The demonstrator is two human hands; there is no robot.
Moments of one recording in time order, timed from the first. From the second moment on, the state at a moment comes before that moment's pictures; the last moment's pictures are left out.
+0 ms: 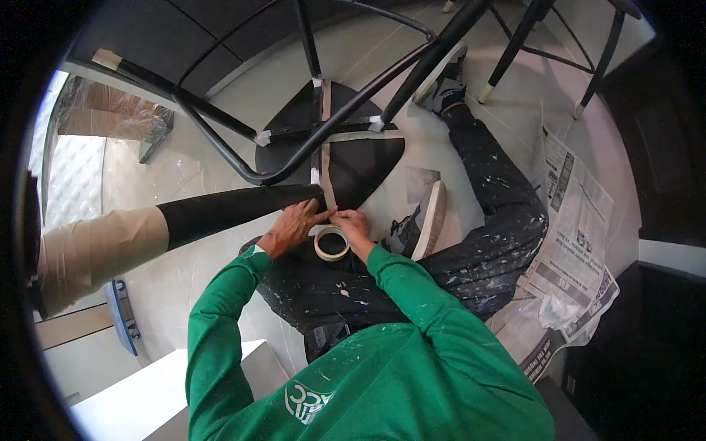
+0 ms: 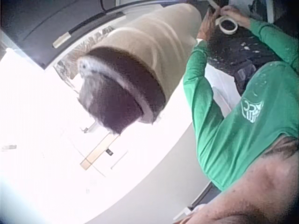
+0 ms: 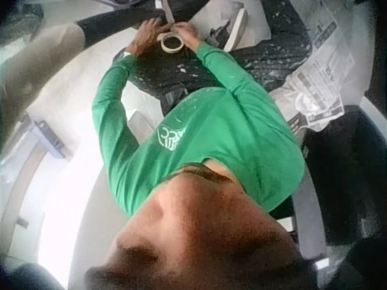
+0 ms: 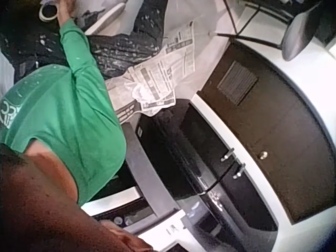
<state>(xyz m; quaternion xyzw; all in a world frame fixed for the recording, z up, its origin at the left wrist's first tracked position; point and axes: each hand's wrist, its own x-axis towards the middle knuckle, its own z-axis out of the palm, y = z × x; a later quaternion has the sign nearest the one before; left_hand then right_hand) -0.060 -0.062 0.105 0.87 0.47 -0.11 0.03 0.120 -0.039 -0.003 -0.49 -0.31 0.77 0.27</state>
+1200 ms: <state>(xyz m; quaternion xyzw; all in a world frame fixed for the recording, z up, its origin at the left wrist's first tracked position) -0.069 -0.092 -0.006 -0.08 0.63 0.54 0.55 0.141 -0.025 0.002 -0.44 -0.27 0.85 0.12</state>
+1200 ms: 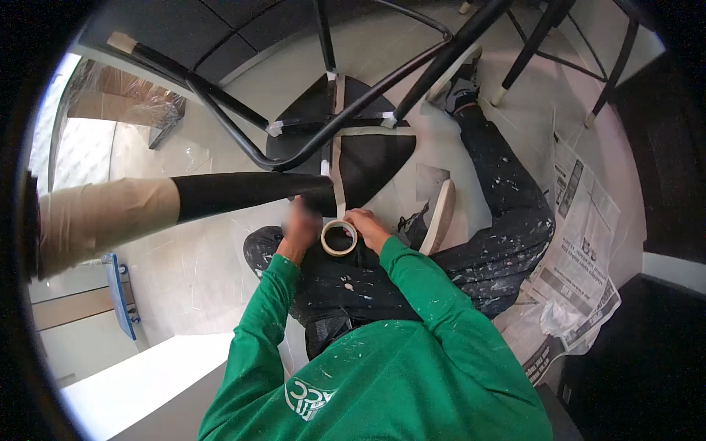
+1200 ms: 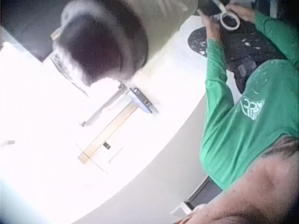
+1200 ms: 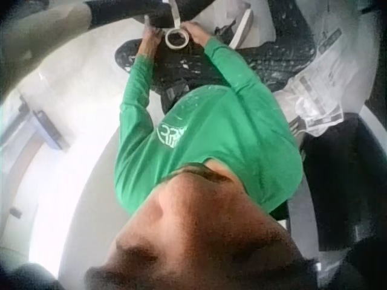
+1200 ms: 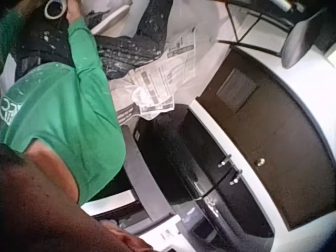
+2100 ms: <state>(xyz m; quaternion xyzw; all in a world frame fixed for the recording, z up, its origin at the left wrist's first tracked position) 0.013 -0.080 0.004 0.02 0.49 0.48 0.73 0.189 -0.017 -0.008 -0.48 -0.31 0.81 0.12</state>
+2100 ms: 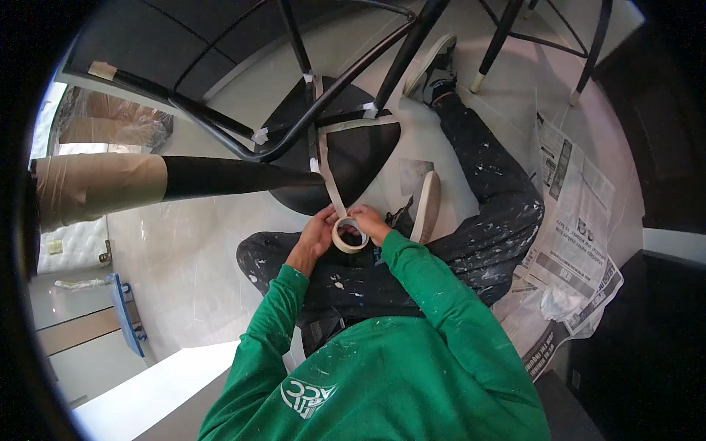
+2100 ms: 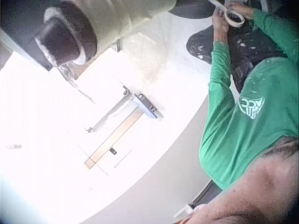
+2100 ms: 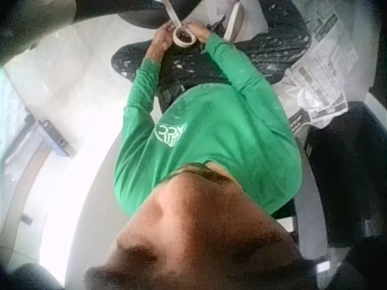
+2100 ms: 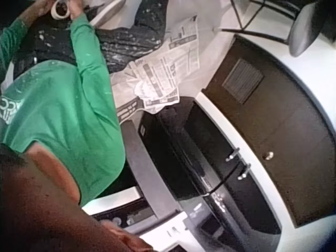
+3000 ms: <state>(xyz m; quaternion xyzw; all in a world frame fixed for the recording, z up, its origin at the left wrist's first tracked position) 0.026 -0.079 0.017 0.09 0.61 0.48 0.62 0.203 -0.031 0.055 -0.48 -0.53 0.70 0.01</state>
